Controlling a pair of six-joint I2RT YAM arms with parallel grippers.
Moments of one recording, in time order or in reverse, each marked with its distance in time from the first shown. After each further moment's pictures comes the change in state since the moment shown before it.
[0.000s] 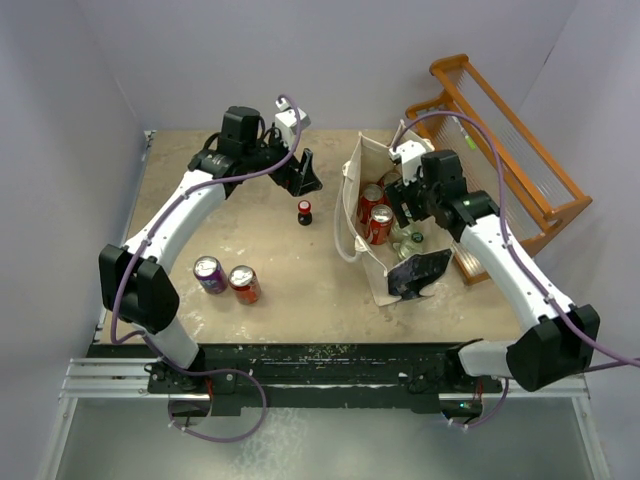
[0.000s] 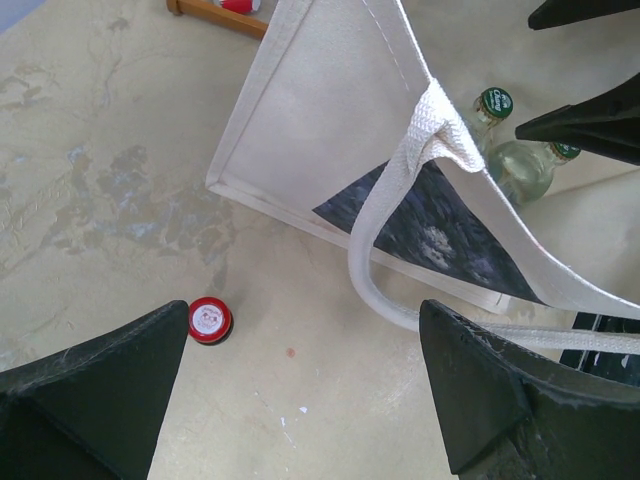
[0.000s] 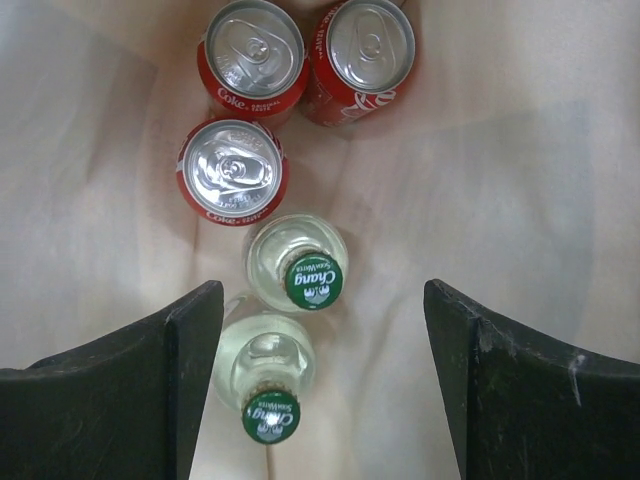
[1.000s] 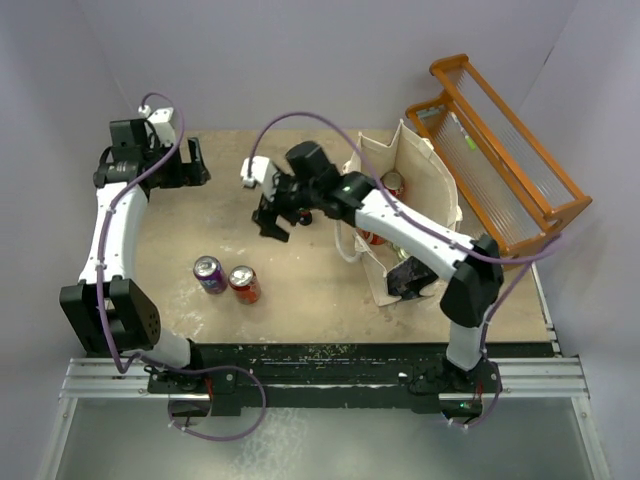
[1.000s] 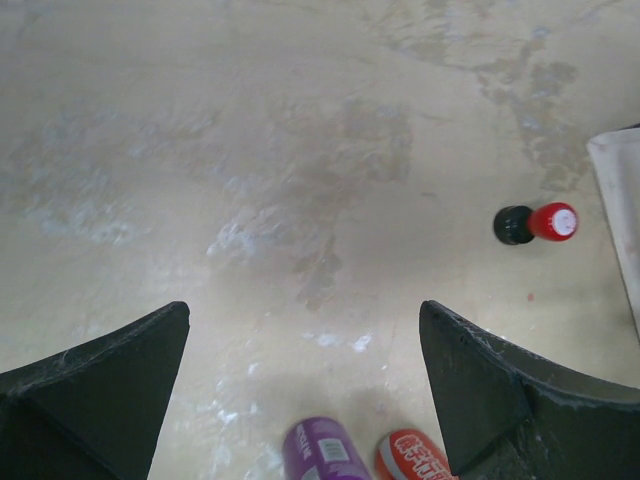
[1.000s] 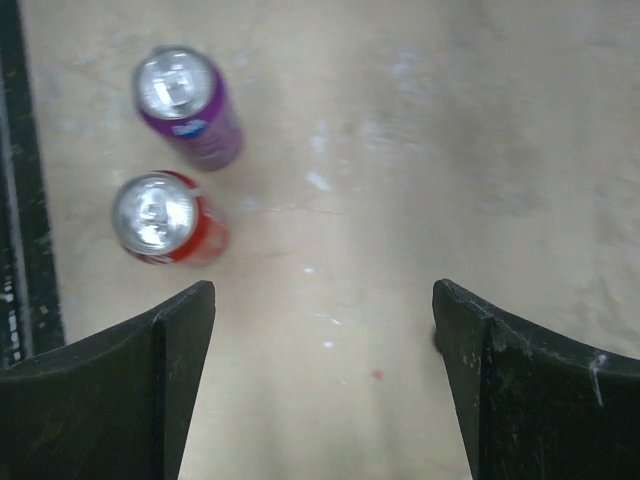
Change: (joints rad) left arm 0.515 -0.174 -0.129 -0.194 -0.306 -0.102; right arm 0.498 0.522 0.559 0.111 -0.412 -0.129
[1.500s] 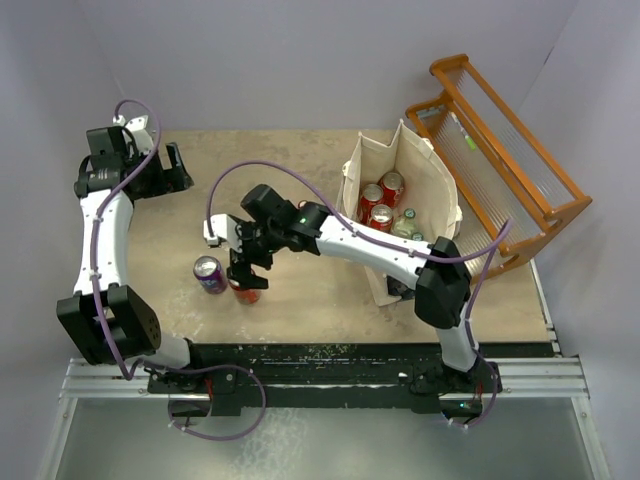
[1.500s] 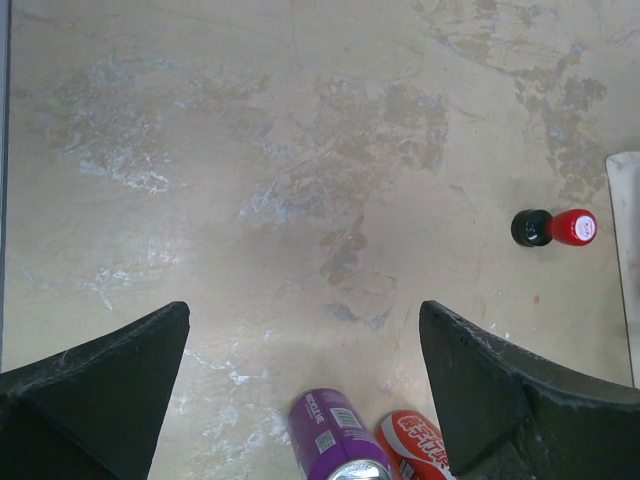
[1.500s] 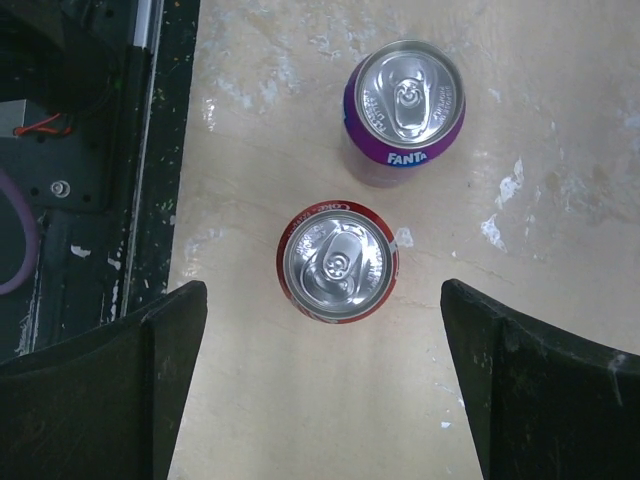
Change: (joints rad) left arm 0.135 -0.037 -0.026 -0.082 0.003 -0.042; right arm 0.200 0.179 0.046 -0.074 -0.113 -0.073
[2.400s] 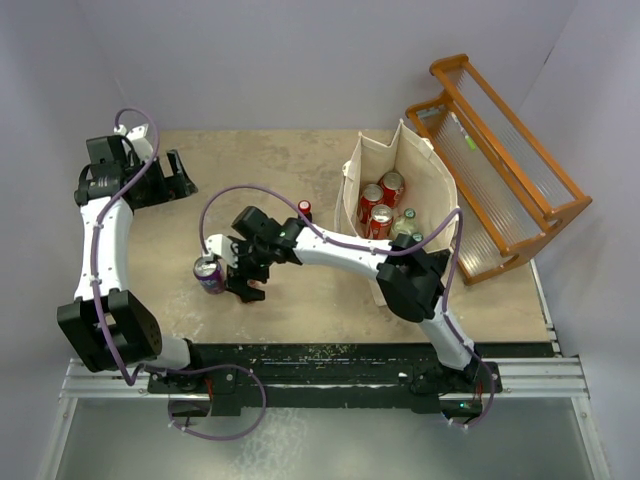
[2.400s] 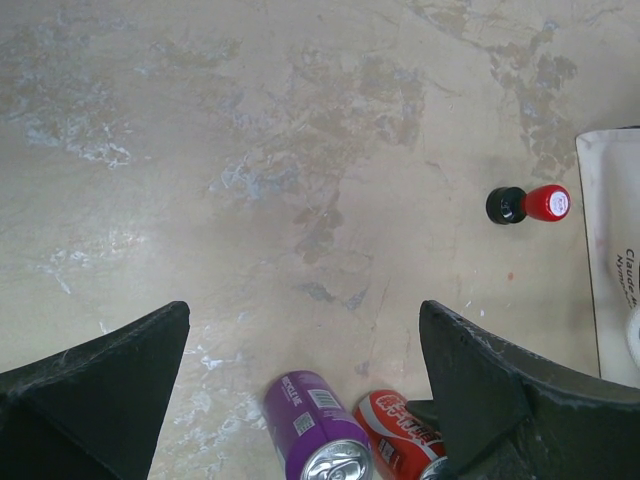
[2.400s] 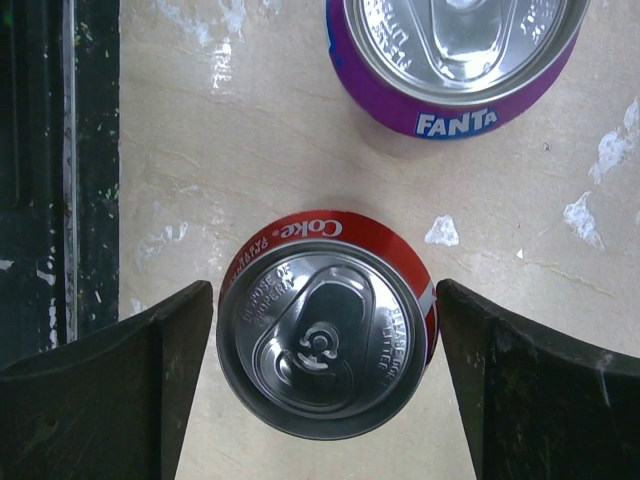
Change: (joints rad) left arm 0.020 -0.041 -0.069 0.006 0.076 -0.027; right arm 0.025 0.186 -0.010 0.042 0.037 0.022
